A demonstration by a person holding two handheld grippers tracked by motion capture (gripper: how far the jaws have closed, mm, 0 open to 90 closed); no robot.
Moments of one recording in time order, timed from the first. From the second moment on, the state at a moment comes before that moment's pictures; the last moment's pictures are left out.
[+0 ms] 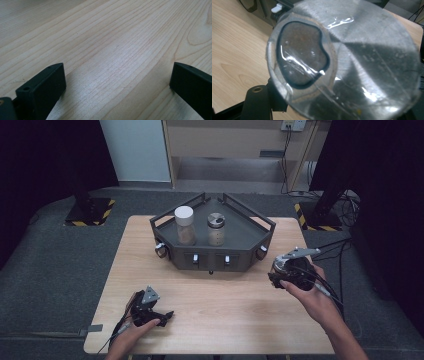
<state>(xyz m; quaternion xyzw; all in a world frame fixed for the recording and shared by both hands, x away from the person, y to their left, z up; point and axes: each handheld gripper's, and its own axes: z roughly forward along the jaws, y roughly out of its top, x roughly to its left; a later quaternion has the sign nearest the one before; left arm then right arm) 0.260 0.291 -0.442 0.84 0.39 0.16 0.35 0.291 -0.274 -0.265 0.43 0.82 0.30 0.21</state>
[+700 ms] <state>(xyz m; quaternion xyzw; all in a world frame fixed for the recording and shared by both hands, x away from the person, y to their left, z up) 0.259 0.291 -0.443 0.84 0.39 0.16 0.35 0.325 -0.256 -0.241 0.42 0.83 0.30 0.22</state>
